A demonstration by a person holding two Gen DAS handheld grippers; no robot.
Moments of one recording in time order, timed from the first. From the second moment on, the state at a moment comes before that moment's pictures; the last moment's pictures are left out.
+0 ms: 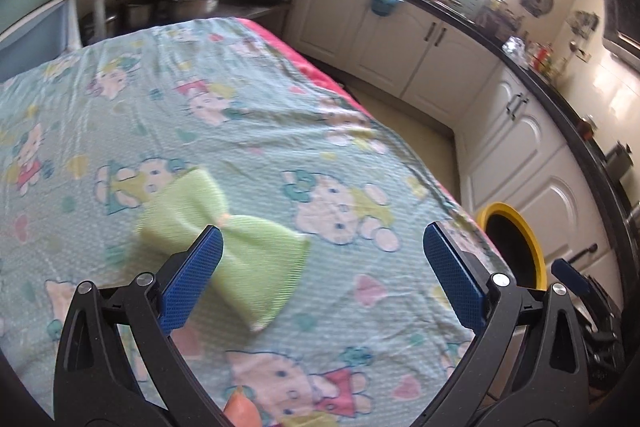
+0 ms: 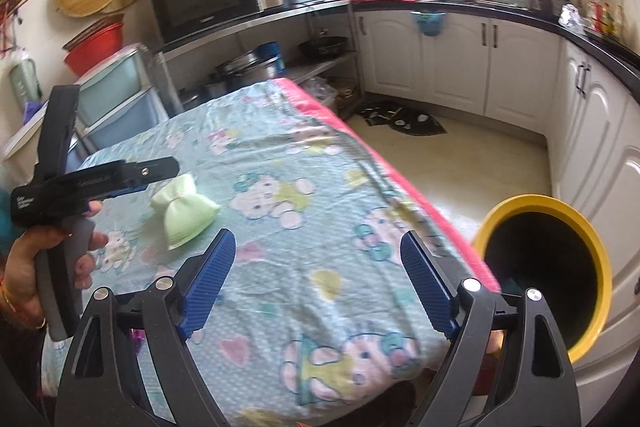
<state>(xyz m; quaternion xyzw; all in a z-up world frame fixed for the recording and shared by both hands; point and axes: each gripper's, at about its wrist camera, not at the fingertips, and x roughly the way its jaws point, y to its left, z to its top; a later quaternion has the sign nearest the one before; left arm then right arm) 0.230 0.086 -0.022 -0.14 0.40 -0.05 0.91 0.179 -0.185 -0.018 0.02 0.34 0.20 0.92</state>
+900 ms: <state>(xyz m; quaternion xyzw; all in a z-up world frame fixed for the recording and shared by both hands) 0.243 0.183 -0.081 -0.26 0.46 -0.01 0.85 0.130 -0.032 -0.059 -0.09 0.38 0.38 0.84</state>
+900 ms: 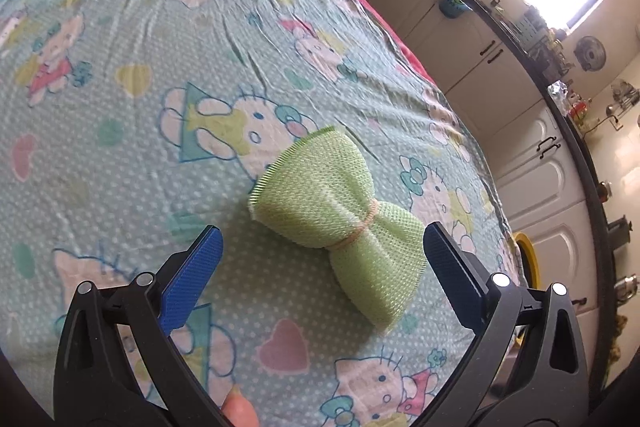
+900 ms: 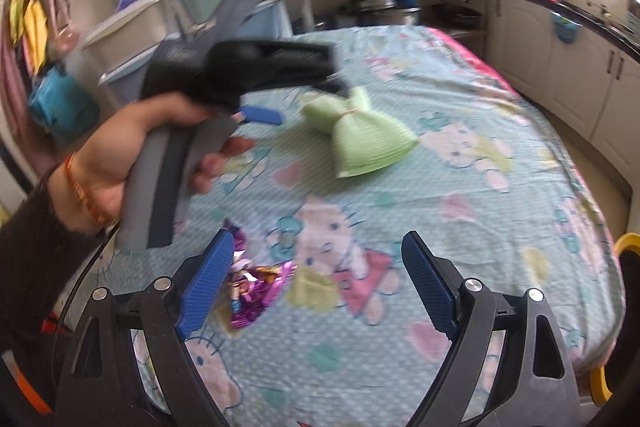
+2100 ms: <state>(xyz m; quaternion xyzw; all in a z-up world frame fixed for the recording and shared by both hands) 0.245 0.193 -0.084 -0.27 0.44 -0.03 0.86 0.131 -0.021 -0.095 -0.13 0.42 0.41 0.80</state>
